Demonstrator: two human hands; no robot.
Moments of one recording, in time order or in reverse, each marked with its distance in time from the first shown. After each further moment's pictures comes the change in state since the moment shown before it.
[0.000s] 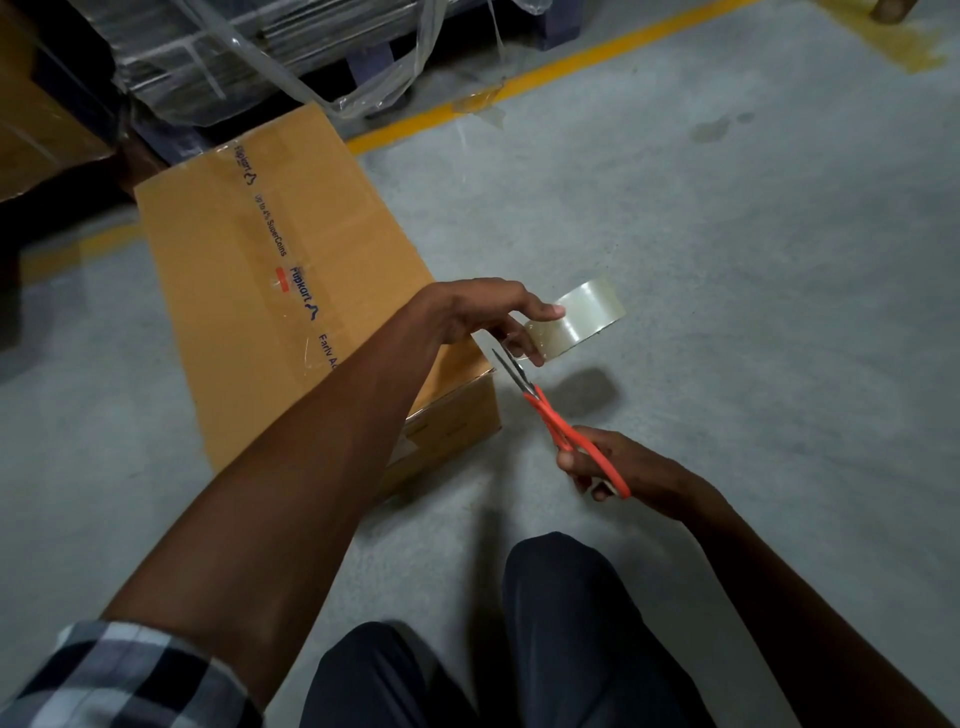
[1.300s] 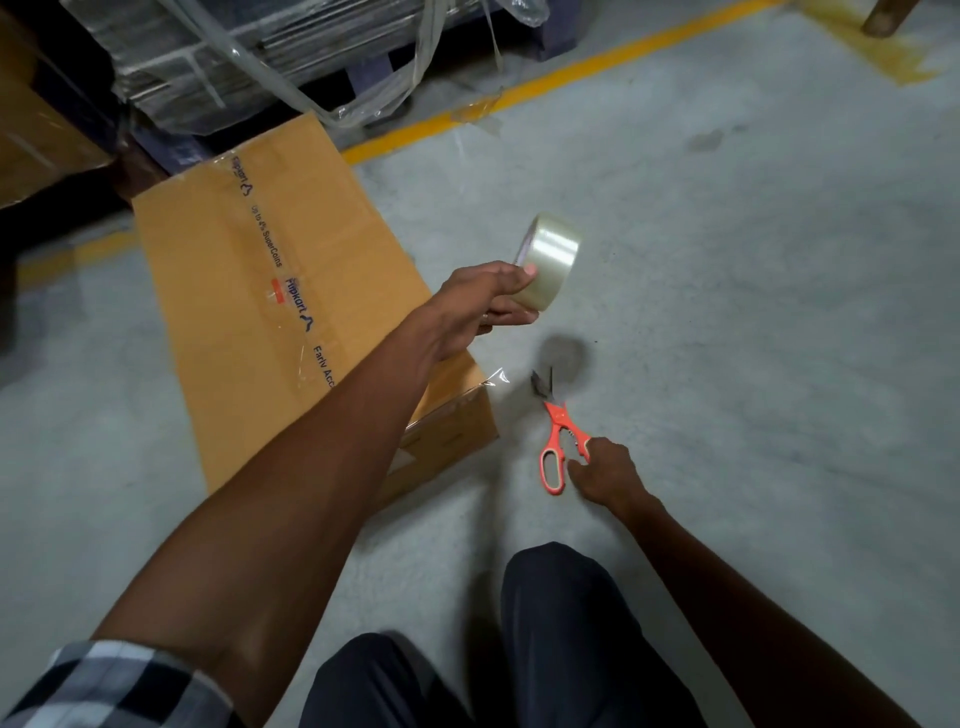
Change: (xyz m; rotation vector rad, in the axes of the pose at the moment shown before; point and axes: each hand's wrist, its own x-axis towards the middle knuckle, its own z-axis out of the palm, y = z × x) left_hand 0.002 -0.011 0.002 -0.515 0.380 0.147; right_hand 0.065 0.066 0.011 -0.553 0.569 0.332
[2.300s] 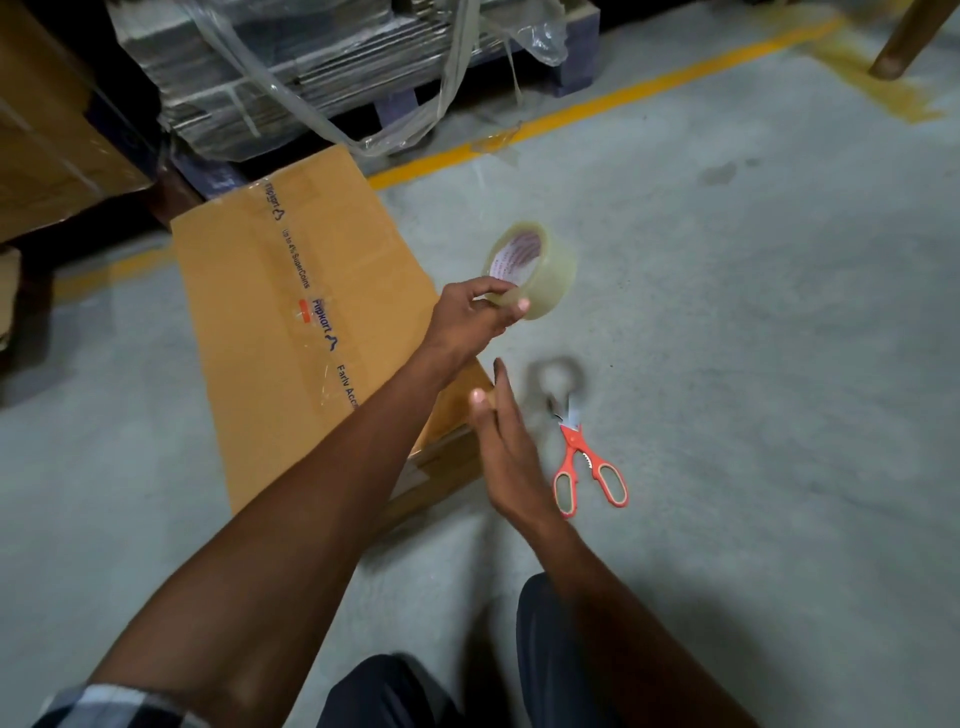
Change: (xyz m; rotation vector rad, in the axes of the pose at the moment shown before) left_hand -0.004 -0.013 -0.022 0.021 0.267 0.274; right_hand -0.085 -0.162 -0.006 0.782 -0.084 -0.370
